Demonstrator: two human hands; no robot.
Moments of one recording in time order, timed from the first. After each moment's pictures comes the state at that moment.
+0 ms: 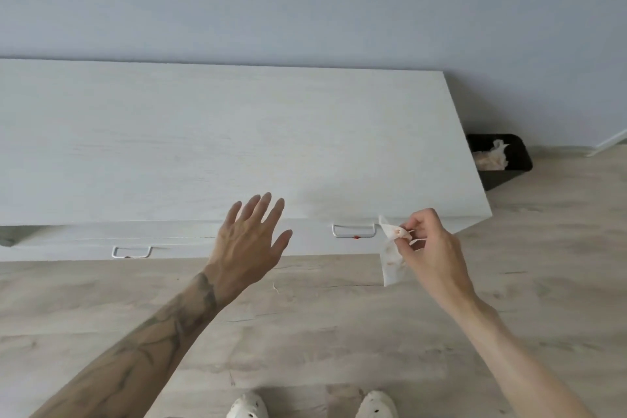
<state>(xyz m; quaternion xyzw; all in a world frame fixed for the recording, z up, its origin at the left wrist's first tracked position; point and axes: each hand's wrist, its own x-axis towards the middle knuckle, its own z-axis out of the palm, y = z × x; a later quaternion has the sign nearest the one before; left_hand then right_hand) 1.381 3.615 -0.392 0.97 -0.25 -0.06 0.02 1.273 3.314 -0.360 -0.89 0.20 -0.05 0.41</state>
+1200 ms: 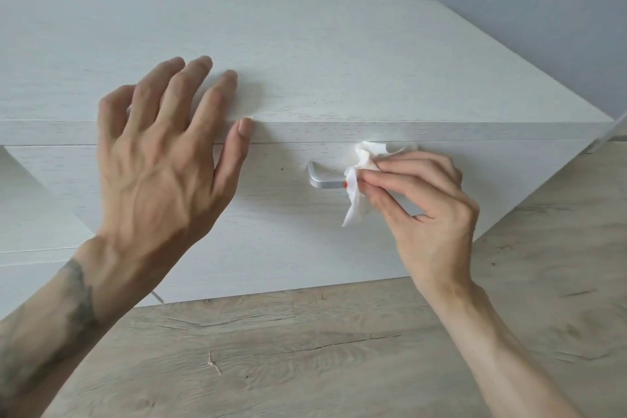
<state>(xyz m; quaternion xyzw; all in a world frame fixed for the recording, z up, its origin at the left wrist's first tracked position) 1.428 3.560 -0.580 0.87 -0.24 0.42 0.10 1.328 3.304 -0.624 -0.83 -0.10 -0.48 0.27</state>
